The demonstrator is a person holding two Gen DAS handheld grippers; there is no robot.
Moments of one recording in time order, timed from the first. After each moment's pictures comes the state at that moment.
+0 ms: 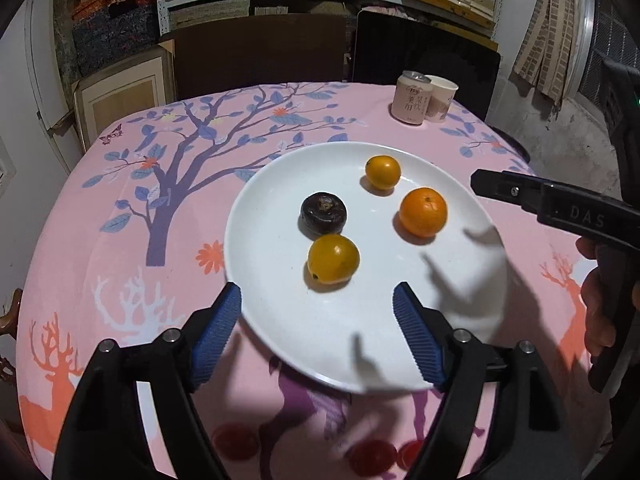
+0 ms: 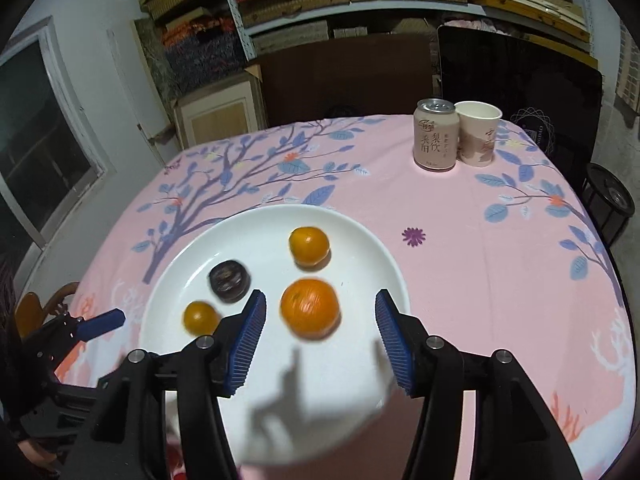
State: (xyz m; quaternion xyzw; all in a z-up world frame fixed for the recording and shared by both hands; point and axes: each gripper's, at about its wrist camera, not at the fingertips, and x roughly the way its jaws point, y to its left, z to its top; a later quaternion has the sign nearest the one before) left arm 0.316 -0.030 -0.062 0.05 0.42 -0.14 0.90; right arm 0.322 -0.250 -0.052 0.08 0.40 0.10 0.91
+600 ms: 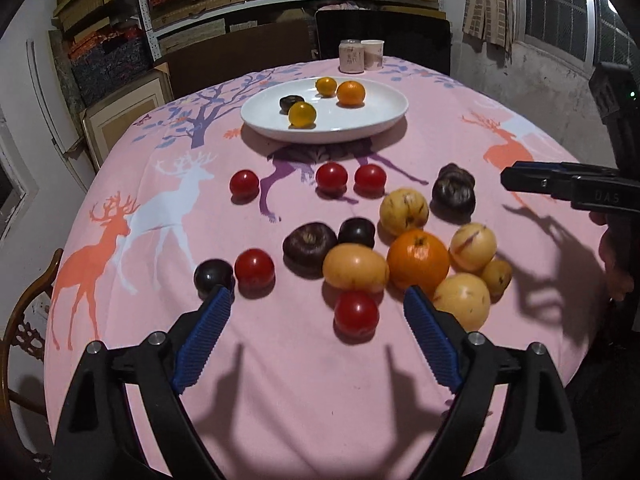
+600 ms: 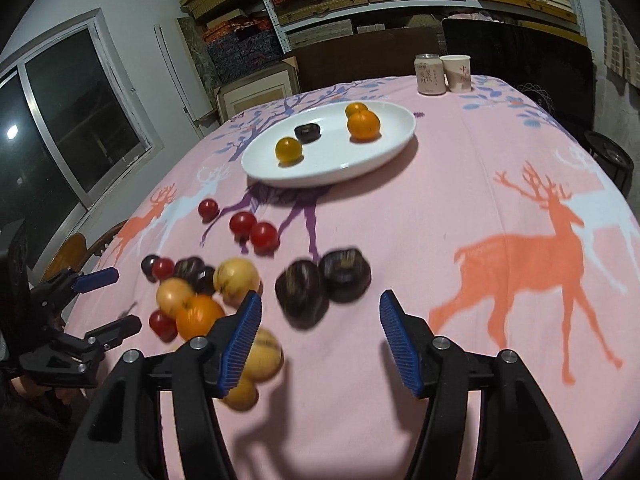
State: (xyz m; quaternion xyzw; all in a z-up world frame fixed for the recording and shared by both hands) left arm 0.067 0.018 -0.094 0.14 0.40 -0.15 0.89; right arm 0.072 -0.238 -0.101 0.10 0.39 0.14 0.90
